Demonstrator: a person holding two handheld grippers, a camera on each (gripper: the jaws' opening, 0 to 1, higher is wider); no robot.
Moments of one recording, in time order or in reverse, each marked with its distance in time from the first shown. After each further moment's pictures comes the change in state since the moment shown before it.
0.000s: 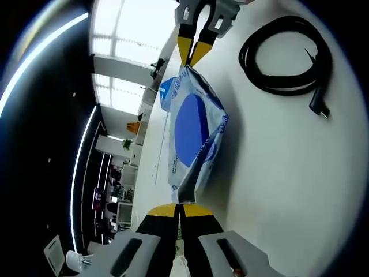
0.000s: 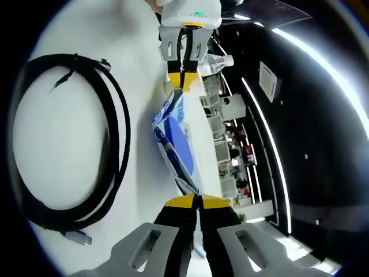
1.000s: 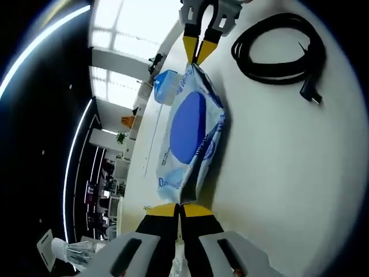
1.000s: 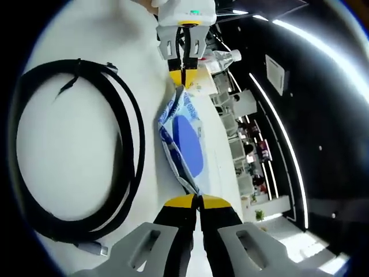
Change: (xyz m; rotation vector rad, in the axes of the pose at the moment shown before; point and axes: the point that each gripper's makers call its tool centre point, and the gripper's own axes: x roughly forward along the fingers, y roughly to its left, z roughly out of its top) left arm 0.001 -0.017 -0.016 -0.038 0.030 -0.056; right arm 0.007 0.022 -0.001 0.078 -0.004 0.107
